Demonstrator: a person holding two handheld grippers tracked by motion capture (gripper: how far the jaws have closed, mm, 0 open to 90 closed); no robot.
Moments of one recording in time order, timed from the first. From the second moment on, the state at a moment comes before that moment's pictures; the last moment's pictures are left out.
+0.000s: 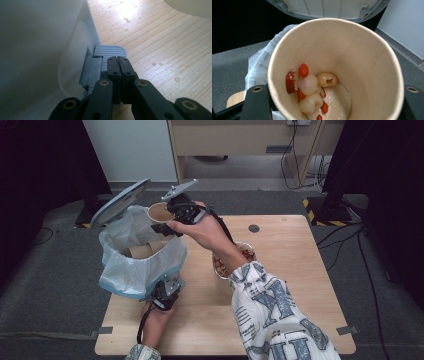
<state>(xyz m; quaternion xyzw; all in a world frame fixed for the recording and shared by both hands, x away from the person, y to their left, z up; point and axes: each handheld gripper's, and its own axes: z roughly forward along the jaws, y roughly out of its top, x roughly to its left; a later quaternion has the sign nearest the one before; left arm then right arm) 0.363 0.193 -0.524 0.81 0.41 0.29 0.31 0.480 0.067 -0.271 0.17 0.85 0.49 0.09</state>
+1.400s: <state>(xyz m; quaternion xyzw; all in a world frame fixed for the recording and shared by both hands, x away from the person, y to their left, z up) 0.363 0.193 -0.525 0.80 0.41 0.29 0.32 0.478 0.066 -0.280 0.17 0.84 0.49 0.12</state>
